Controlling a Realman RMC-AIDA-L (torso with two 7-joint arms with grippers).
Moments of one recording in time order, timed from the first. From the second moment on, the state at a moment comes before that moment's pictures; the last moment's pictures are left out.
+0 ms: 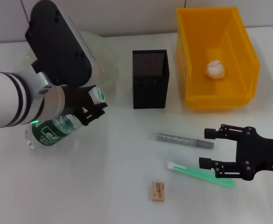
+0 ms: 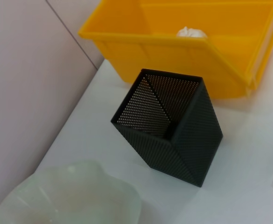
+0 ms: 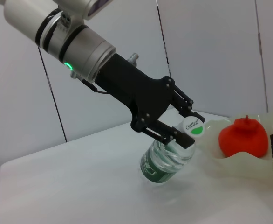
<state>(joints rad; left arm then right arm) -0.33 -2.07 1.86 1.75 2.76 1.14 -2.50 0.27 2.06 -0.75 -0.68 -1.88 -1.71 1.15</state>
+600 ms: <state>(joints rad) -0.28 -2.07 1.78 1.82 2.66 1.16 -2.48 0.27 2.06 -0.75 -0.68 -1.88 -1.71 1.16</state>
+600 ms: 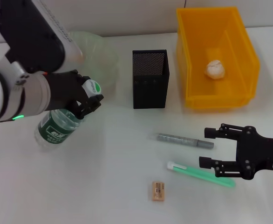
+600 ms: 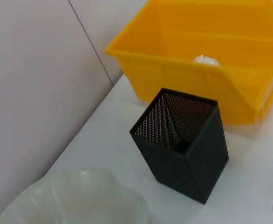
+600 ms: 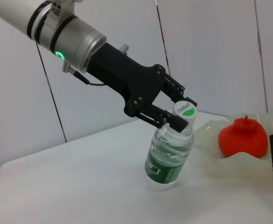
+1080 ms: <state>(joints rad) -0.25 -2.07 1.65 1.80 2.47 1.15 -2.35 0.27 2.06 -0.75 -0.68 -1.88 -1.71 1.16</state>
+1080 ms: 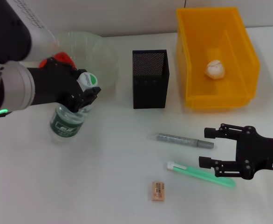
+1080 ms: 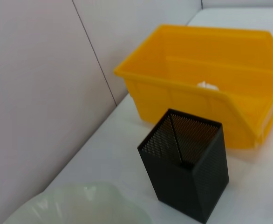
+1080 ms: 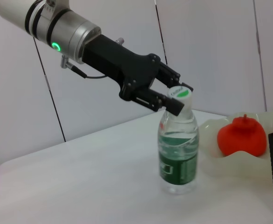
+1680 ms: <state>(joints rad) -0.22 -2.07 1.57 1.79 2.38 1.16 -2.30 0.27 2.06 -0.75 -0.68 -1.88 -1.71 1.16</state>
